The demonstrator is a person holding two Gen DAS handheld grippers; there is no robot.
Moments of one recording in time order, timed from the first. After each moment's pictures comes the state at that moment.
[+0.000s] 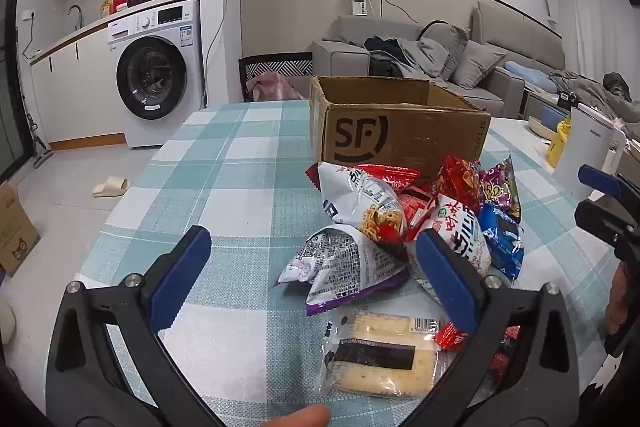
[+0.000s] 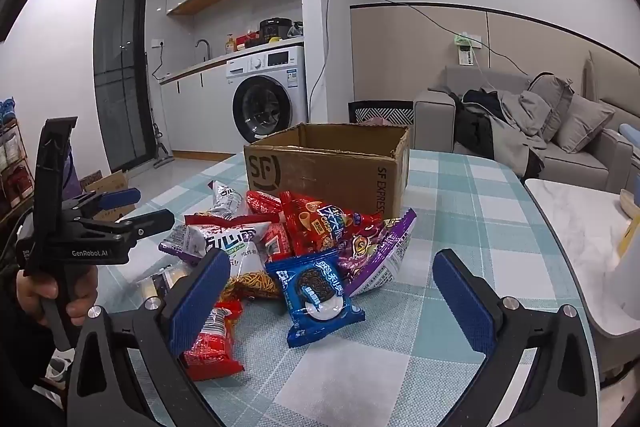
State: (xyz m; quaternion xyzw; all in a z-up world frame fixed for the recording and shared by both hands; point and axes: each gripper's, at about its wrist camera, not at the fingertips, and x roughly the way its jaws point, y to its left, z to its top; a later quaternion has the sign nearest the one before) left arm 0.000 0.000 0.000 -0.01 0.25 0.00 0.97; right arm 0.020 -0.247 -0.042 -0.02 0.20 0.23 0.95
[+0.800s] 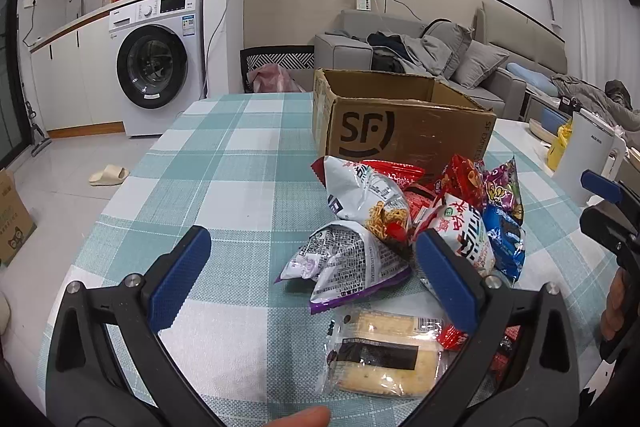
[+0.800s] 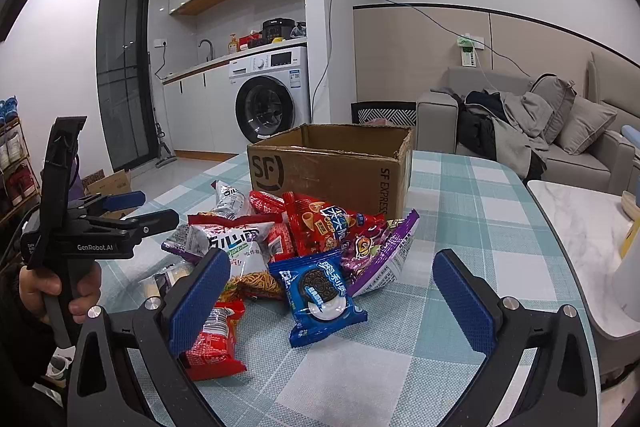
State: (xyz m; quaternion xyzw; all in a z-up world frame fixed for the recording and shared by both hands) left arm 0.009 0.006 -0.006 -0.03 0.27 0.00 0.96; right arm 0.019 -0.244 -0.041 -0.02 0.20 0.23 0.95
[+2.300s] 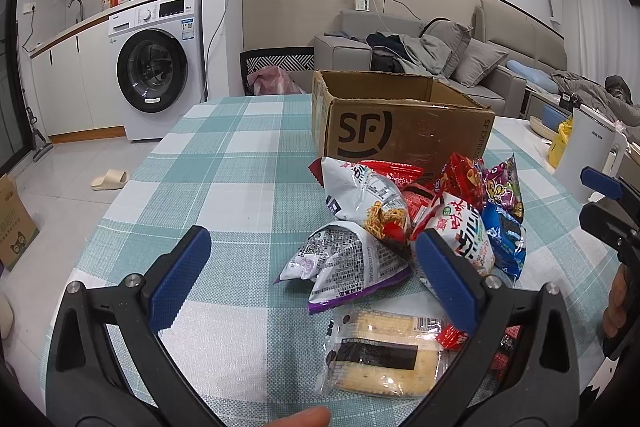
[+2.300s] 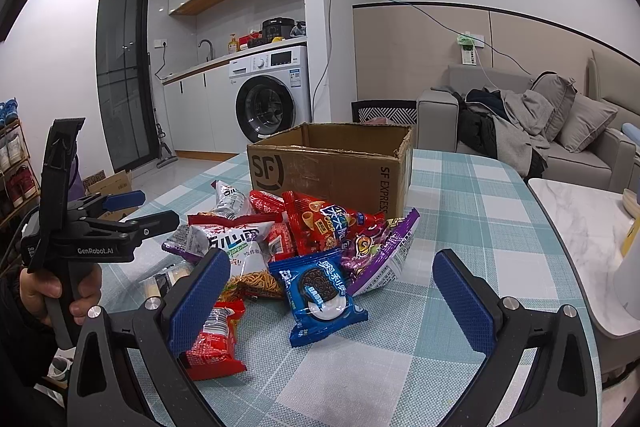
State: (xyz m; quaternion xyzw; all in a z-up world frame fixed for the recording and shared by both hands) left arm 0.009 0.006 -0.006 -0.02 0.27 0.00 0.96; right arm 0.019 -0.247 -0.042 -0.02 0.20 0.23 0.95
